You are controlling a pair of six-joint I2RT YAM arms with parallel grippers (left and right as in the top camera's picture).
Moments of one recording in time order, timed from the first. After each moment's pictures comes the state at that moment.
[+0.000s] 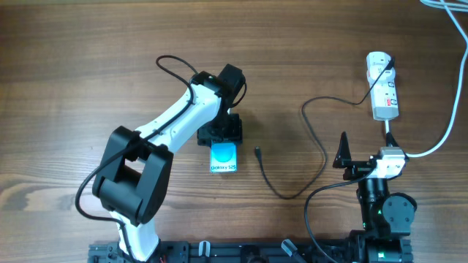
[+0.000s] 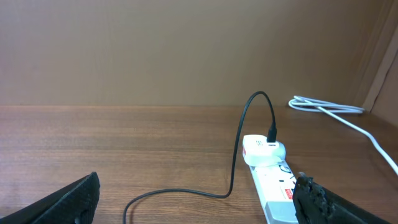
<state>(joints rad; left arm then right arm) -0.53 1.94 1.39 -1.09 0.13 -0.53 -0.04 0.02 0.01 0.00 -0.02 -0.01</state>
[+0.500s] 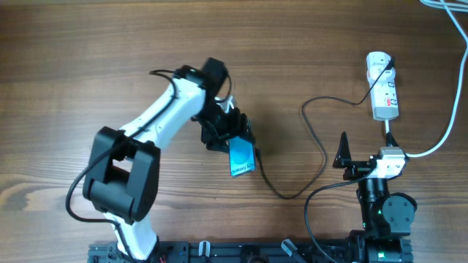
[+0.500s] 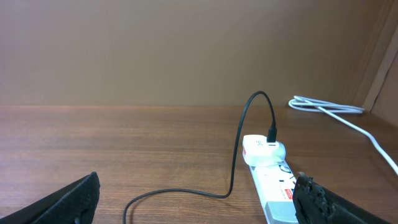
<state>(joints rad) -0.41 1.92 1.39 -1.13 0.70 -0.49 -0.04 0.02 0.01 0.00 -0.02 -0.01</state>
